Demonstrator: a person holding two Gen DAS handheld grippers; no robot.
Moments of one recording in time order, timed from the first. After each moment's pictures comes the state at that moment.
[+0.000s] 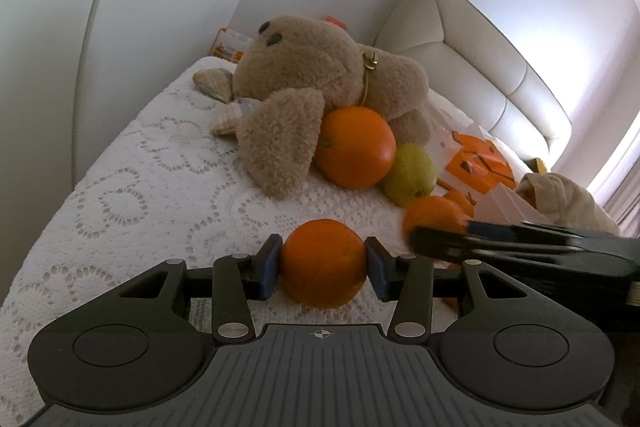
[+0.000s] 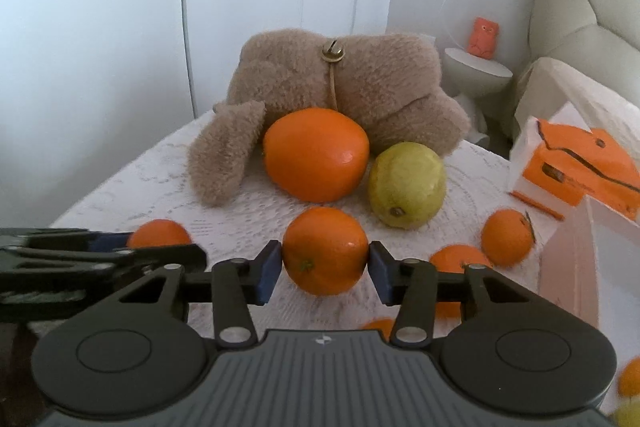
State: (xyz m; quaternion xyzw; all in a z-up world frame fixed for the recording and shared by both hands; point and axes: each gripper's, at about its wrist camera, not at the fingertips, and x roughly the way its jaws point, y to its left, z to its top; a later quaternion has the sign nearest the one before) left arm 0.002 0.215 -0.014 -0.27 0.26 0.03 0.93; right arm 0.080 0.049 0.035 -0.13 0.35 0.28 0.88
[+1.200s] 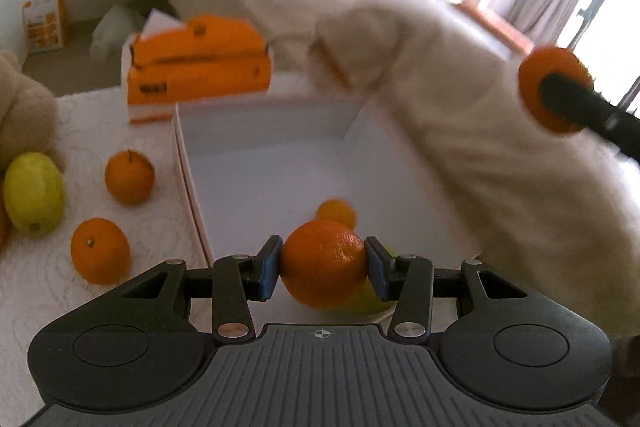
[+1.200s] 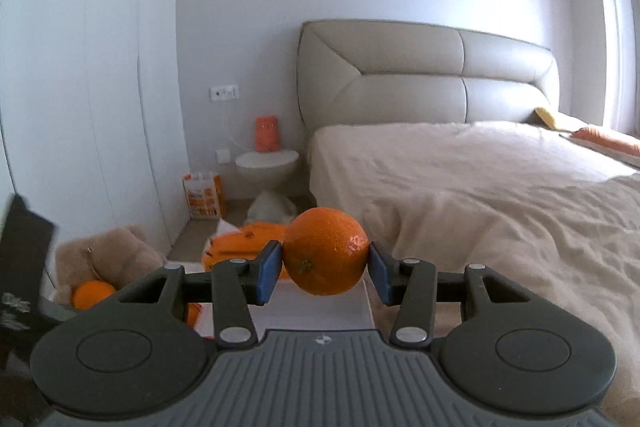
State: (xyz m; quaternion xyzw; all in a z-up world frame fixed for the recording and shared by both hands) left arm 0.158 -0.034 0.067 -0.07 0.45 -0.18 0.87; right arm 0.029 -0.204 0.178 0.01 0.22 0.02 0.98
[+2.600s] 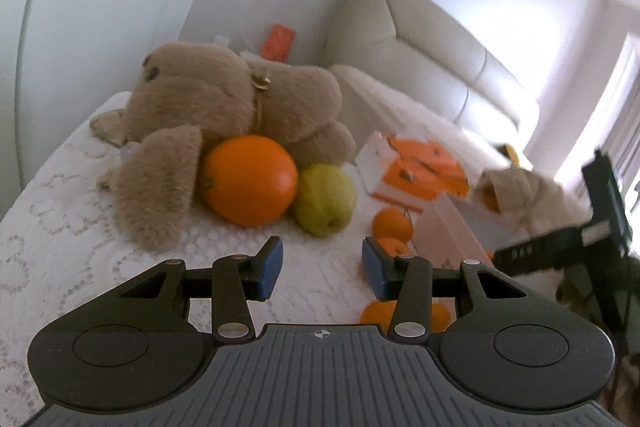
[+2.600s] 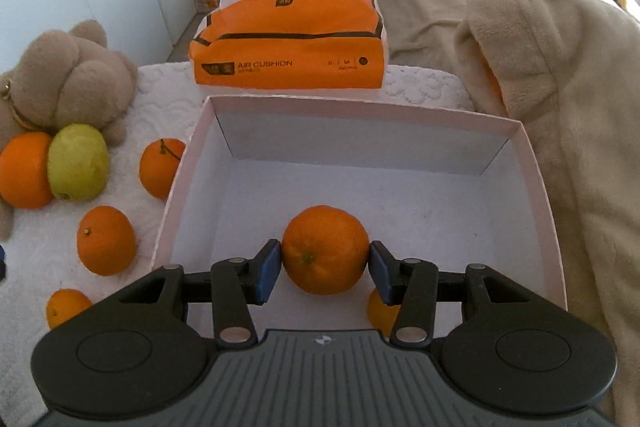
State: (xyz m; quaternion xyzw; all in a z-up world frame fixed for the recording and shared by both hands) left arm 0.041 0.172 0.017 -0.24 0.23 -0.02 0.94; right arm 0.181 -0.120 0.040 -0.04 0.52 0.04 0.85
